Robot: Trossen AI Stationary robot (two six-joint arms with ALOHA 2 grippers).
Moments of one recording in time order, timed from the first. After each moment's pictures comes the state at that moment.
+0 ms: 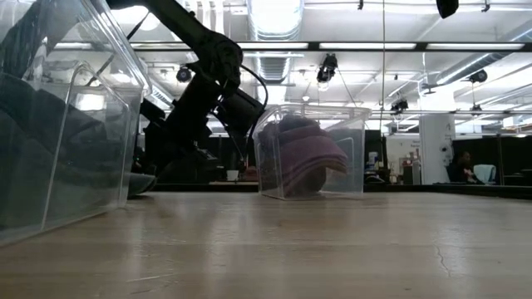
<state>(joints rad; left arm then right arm) 0.30 2.08 1.45 -1.45 -0.42 -1.18 0.34 0.79 0.85 -0.25 0.93 0.38</state>
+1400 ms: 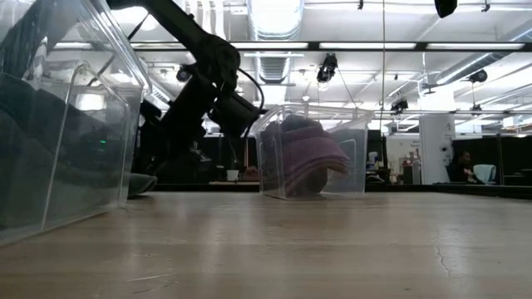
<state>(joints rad) 0.31 2.03 1.43 -1.47 -0.47 -1.21 0.34 0.79 0.85 -0.25 0.90 0.38</state>
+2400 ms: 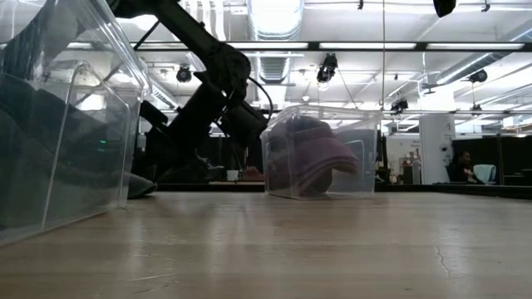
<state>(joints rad) 0.30 2.12 1.50 -1.50 -0.40 -1.21 0.34 0.79 0.85 -0.25 0.88 0.36</state>
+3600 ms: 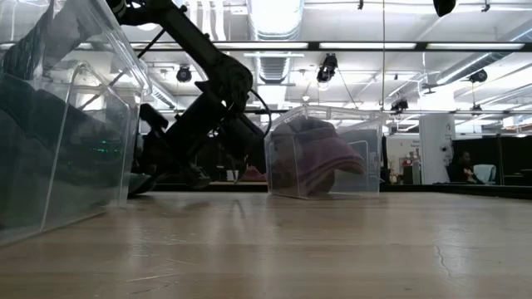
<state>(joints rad) 0.31 2.18 1.50 -1.54 -0.46 -1.20 0.34 0.79 0.85 -0.25 0.88 0.34</state>
